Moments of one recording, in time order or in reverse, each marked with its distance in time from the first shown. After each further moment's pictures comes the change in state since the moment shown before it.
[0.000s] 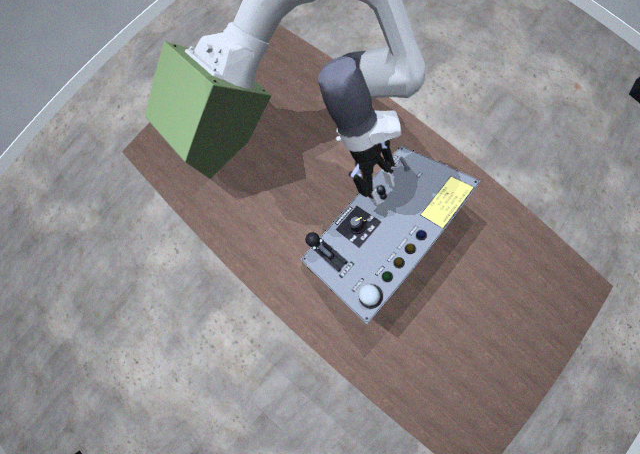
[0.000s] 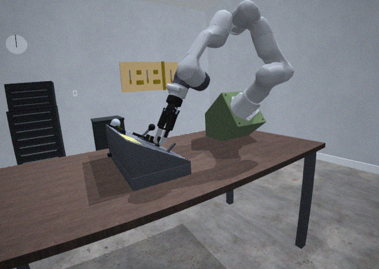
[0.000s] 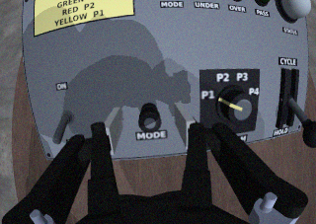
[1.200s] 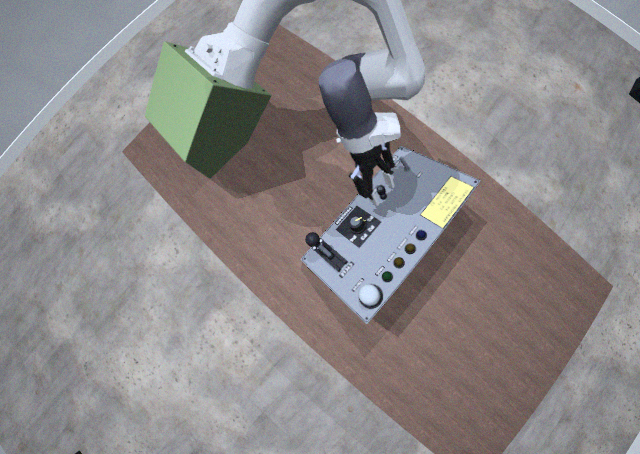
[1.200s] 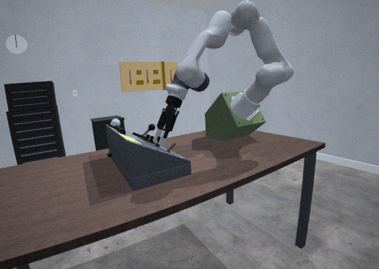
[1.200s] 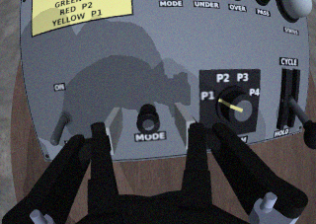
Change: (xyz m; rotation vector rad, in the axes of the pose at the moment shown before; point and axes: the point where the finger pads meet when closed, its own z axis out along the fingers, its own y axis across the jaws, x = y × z) arm 0.000 0.002 0.004 0.000 0.000 0.000
